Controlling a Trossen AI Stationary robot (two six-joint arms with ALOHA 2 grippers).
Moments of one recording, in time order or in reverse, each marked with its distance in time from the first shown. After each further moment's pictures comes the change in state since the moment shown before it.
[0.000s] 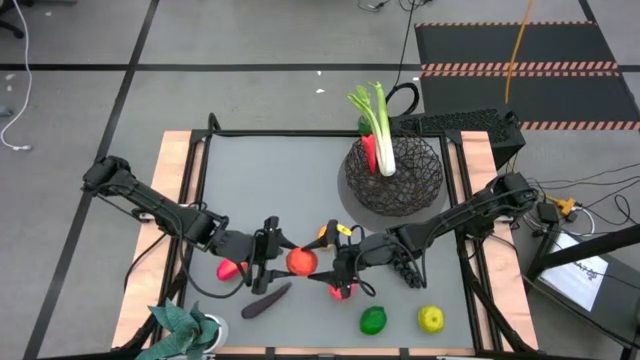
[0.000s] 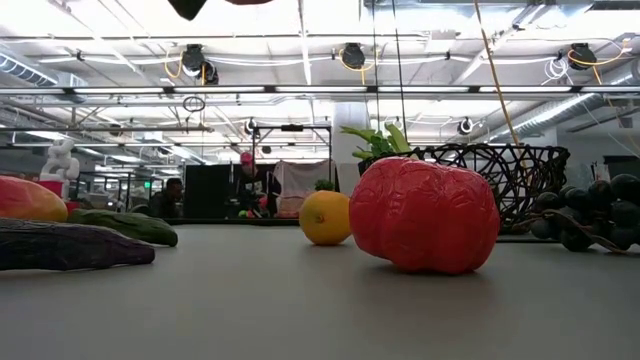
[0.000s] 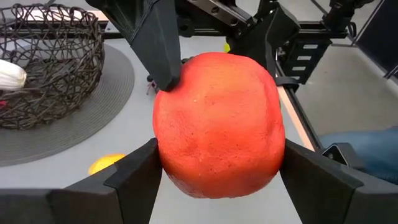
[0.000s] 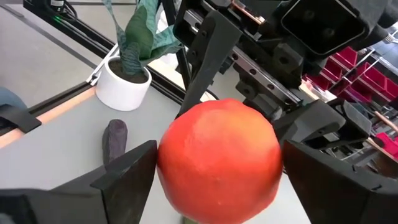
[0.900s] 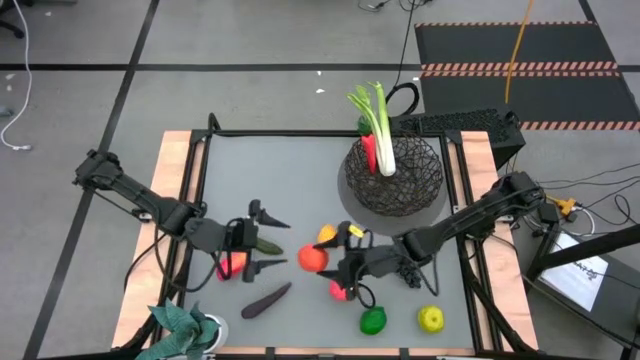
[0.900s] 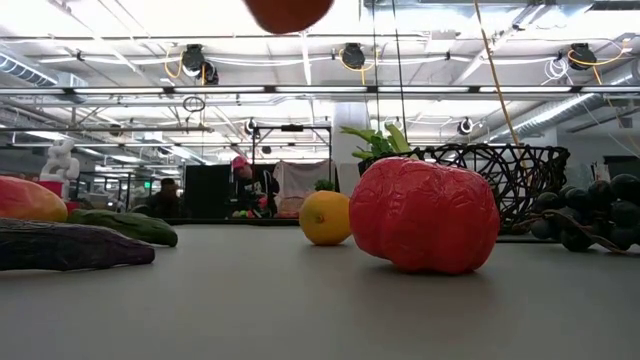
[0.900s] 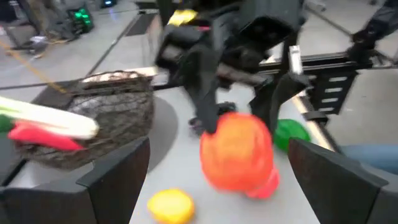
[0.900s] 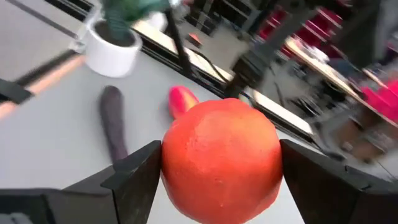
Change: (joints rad) left arm -0.033 -0.153 0.002 -0.015 -0.195 0.164; right arm 0.070 -0.056 -0.001 -0.209 0.218 0.124
